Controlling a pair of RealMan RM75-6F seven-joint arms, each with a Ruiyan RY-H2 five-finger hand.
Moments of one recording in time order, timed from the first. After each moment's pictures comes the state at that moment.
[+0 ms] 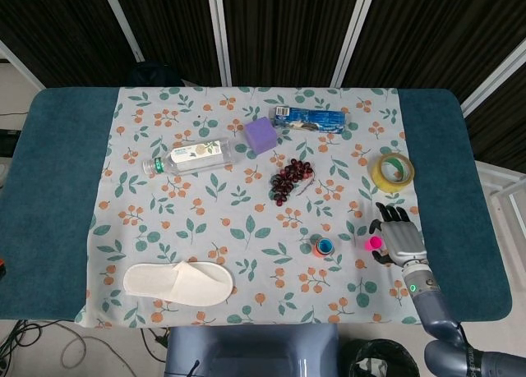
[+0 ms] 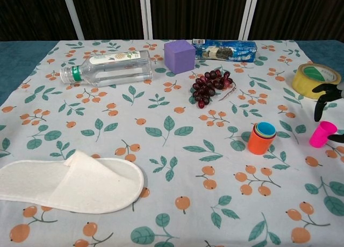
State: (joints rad) left arm 0.00 -1.08 -0.10 -1.67 1.39 1.56 0.00; right arm 0.55 -1.31 0.06 -1.67 -0.90 1.06 -0.42
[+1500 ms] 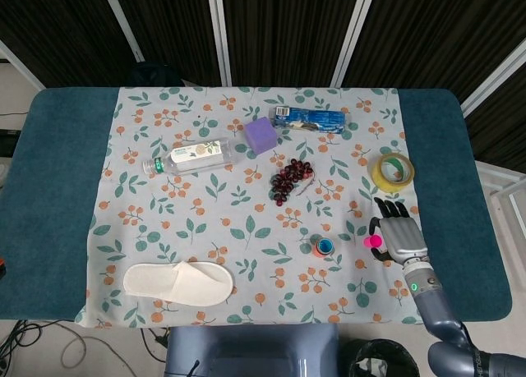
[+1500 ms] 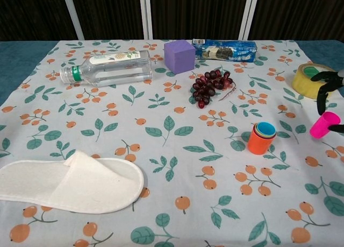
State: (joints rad) left arm 0.00 -1.08 -0.10 -1.67 1.39 1.56 0.00; right arm 0.55 -1.23 0.08 -1.78 -0.91 1.06 -0.46
